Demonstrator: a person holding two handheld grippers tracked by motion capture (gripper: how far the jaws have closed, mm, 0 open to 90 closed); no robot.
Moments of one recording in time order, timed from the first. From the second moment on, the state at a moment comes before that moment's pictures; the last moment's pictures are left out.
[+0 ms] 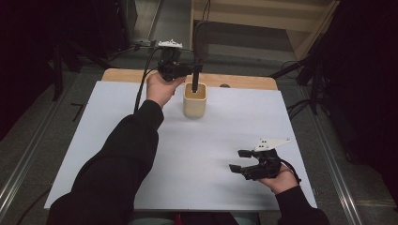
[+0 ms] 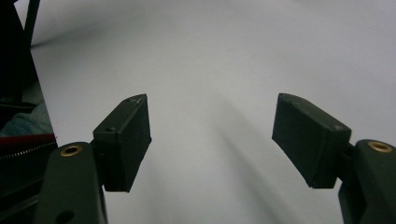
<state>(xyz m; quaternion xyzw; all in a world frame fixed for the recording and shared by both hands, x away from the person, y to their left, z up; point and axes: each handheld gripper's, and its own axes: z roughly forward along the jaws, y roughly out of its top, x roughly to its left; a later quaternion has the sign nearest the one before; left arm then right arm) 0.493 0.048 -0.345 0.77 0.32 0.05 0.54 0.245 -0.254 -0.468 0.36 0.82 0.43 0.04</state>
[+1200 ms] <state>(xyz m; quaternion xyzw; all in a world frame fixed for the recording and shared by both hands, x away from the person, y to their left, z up) 0.514 0.044 -0.378 0.78 0.31 0.05 0.55 0.243 -0.259 -0.469 0.37 0.82 0.43 0.04</state>
